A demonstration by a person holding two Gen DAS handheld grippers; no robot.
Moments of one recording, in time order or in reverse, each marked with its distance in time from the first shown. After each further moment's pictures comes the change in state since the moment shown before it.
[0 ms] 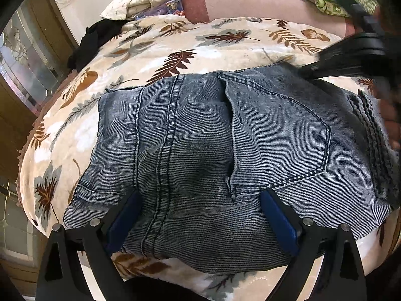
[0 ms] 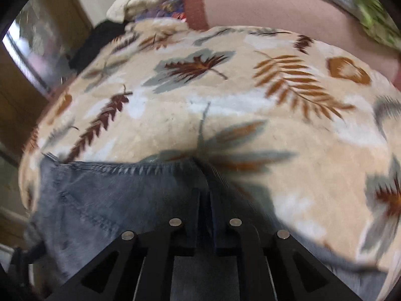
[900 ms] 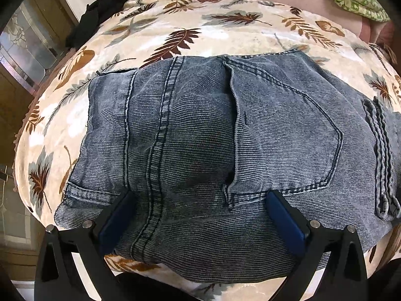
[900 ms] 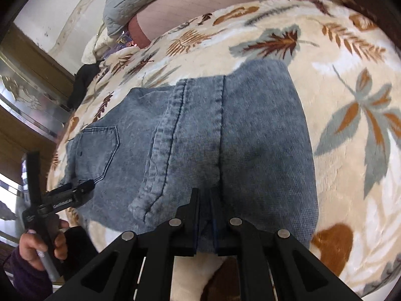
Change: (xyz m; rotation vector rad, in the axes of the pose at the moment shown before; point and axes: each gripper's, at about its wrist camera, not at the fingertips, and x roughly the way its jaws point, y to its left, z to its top) left arm 0.020 0.000 0.018 -0.066 0.145 -0.002; right arm -0.107 -0.094 -0.188 0.347 -0.029 0.081
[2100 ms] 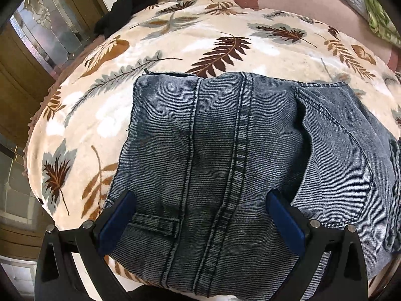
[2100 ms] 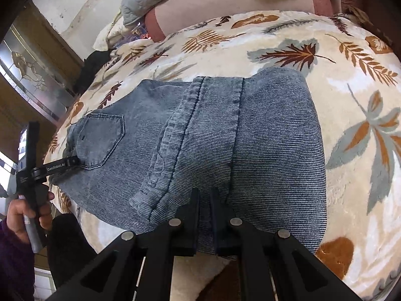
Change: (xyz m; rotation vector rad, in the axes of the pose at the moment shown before) left arm 0.008 0.045 0.019 -0.134 -0.007 0.073; right arm 0.005 0.017 0.001 -0.136 -0.017 -0.036
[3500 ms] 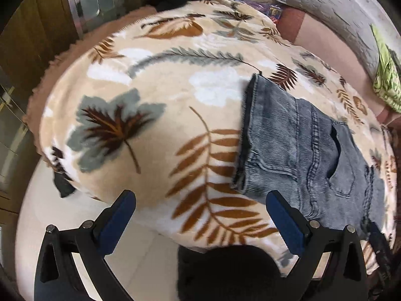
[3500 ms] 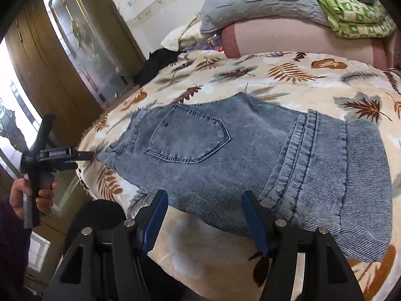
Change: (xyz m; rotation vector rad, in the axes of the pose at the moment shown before) left arm -0.030 0.156 -0.054 -0.252 0.003 -0.216; right arm -0.005 0.108 -0.028 -0.272 -0.127 0.173
